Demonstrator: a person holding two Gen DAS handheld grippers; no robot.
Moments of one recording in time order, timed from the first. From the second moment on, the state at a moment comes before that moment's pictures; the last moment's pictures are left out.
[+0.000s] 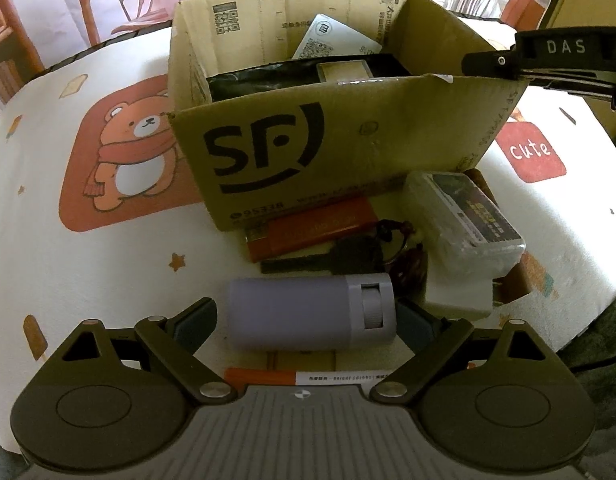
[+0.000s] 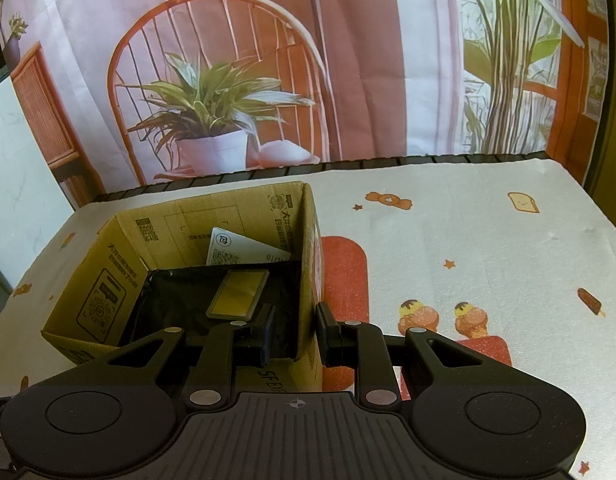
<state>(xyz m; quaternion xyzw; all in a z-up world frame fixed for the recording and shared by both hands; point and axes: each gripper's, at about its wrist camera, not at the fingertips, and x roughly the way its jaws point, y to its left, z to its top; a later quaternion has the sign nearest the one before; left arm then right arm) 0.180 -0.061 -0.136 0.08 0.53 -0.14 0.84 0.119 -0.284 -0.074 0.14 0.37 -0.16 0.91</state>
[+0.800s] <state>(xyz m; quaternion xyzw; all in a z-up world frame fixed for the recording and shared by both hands) 0.183 -0.035 -0.135 0.02 0.52 -0.11 0.85 0.120 -0.285 -0.074 0.14 0.37 -0.16 0.91</state>
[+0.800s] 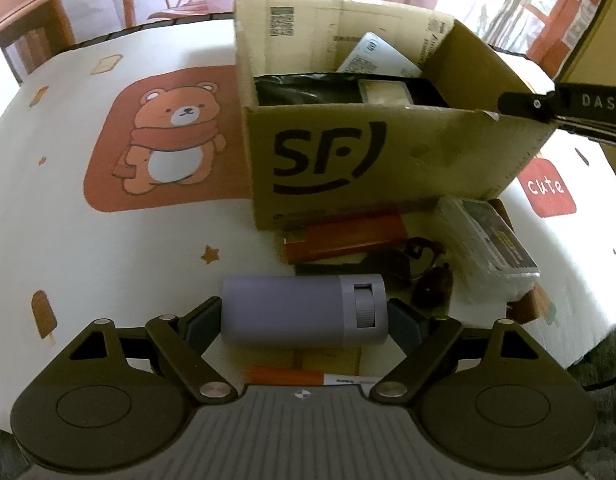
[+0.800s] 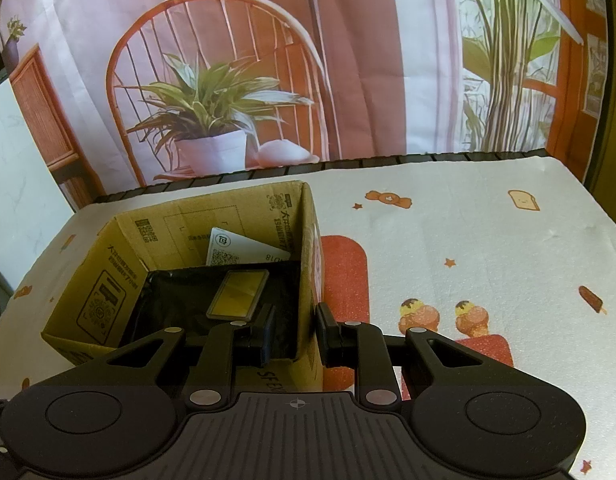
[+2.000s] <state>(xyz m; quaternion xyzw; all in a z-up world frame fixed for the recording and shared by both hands) 0.183 -0.005 -0.124 -0.02 0.50 -0.06 0.87 0.117 -0.286 -0.078 0.14 0.35 -0.16 0.91</state>
